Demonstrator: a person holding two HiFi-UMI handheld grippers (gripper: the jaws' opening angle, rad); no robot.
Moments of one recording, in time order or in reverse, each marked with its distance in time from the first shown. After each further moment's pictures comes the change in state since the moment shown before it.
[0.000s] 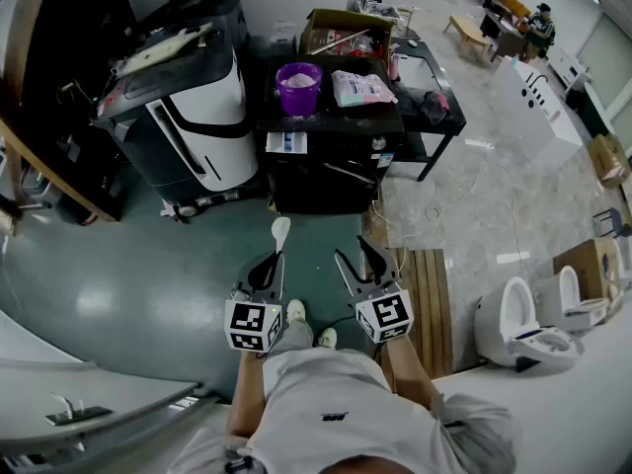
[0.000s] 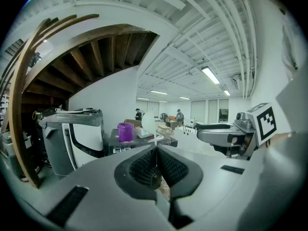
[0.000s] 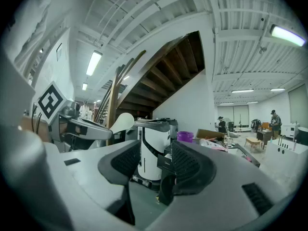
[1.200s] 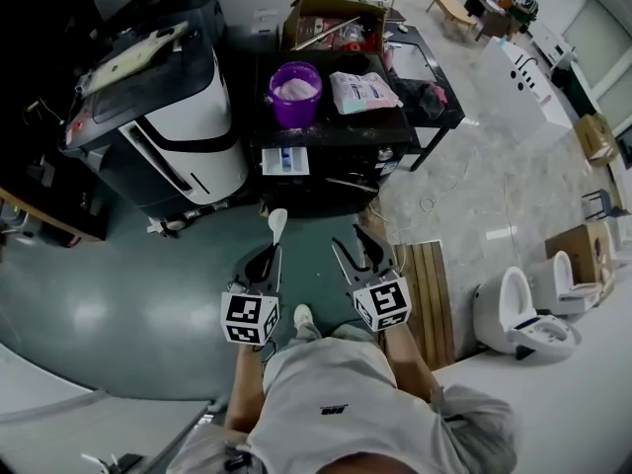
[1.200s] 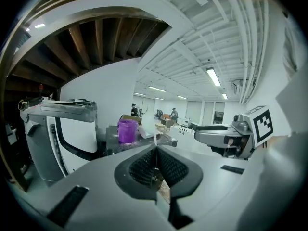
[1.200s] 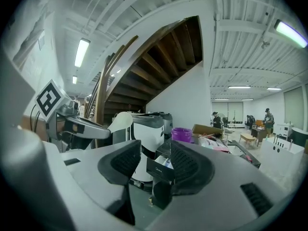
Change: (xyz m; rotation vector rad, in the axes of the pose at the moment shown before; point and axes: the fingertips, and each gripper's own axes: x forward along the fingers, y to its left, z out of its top) left arm 0.135 0.137 0.019 -0.049 0.032 -0.098; right arm 0.183 -0.051 0.005 0.006 0.069 -0.067
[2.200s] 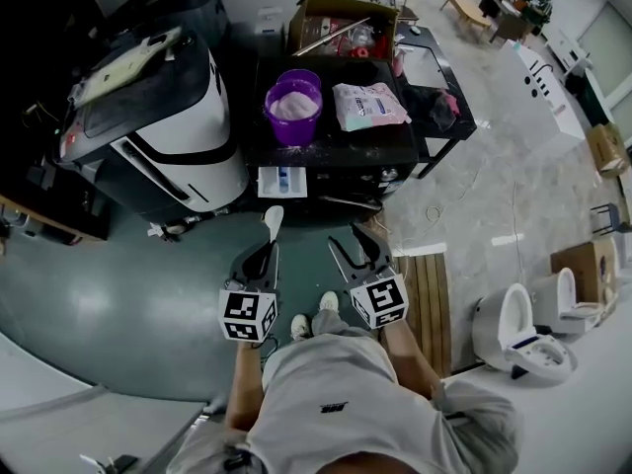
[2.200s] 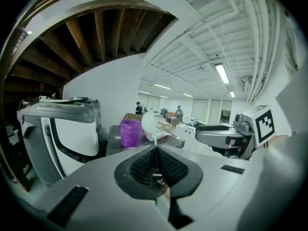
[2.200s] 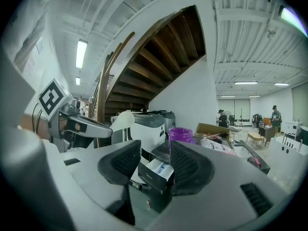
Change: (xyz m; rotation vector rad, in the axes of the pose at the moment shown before) left arm 0.097 0.031 0.026 -0.019 0.030 0.061; right arm 0.078 -0.076 0.006 0.003 0.020 0.067
